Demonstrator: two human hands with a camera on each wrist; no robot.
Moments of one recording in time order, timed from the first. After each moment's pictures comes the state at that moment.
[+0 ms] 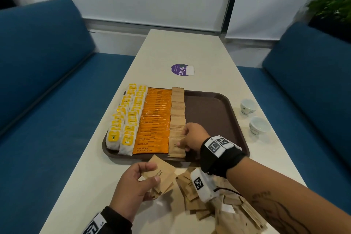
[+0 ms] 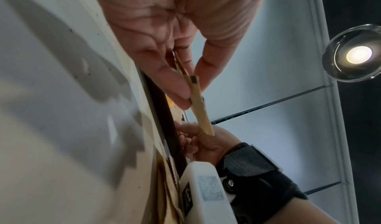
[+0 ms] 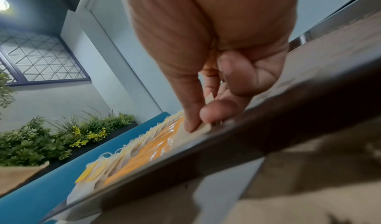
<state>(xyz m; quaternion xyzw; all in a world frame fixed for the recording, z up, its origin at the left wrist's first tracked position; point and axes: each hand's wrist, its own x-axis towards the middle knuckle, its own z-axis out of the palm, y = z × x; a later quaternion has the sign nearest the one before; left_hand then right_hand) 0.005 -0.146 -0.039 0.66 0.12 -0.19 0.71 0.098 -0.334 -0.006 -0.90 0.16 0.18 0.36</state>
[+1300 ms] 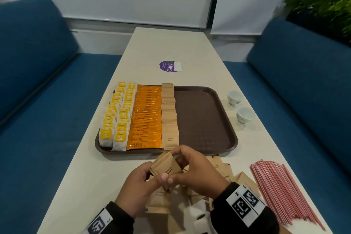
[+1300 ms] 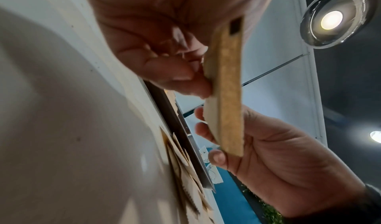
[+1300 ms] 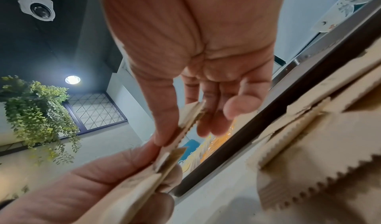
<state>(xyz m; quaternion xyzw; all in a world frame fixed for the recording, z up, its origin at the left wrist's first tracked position) -0.007 -0.152 -0.042 0.71 -0.05 -0.22 0.67 -0.027 -0.318 0.001 -0.87 0.03 0.11 0.48</state>
